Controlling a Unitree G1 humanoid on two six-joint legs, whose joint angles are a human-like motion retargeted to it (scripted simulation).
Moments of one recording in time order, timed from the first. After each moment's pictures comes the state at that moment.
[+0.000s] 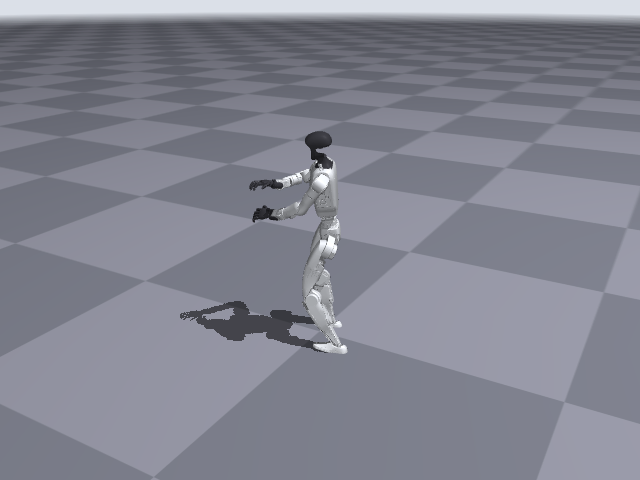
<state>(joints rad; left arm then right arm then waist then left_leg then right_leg) -0.72 0.08 -0.76 0.94 0.48 -0.05 0.34 -0.64 -0.56 0.66 0.21 -0.58 -0.05 -0.40 -0.03 -0.03 -0.02 -0.41 0.21 -0.27 0.82 -0.76 -0.01 -0.29 0.17 -0.16 0.41 -0.28 -0.03</state>
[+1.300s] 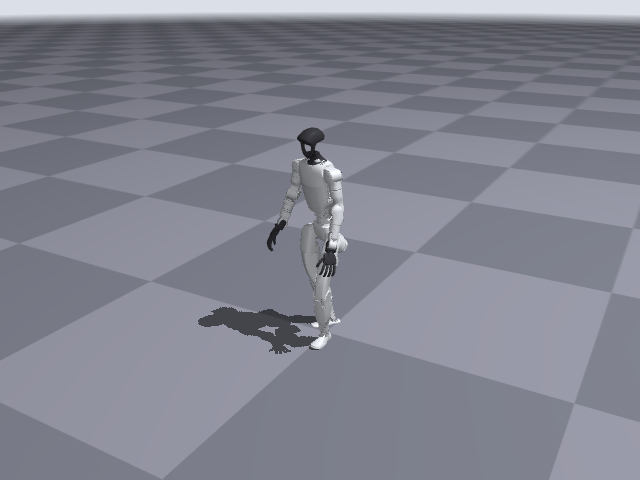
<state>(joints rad) -0.16 0.22 -0.28 1.25 0.08 -0.10 0.40 -0.20 -0.33 0.51 1.13 -0.47 -0.13 -0.31 0.03 0.03 -0.06 -0.66 0.21 0.36 0.68 -0.49 0.02 -0.20 0.08 -0.31 0.22 -0.49 0.00</state>
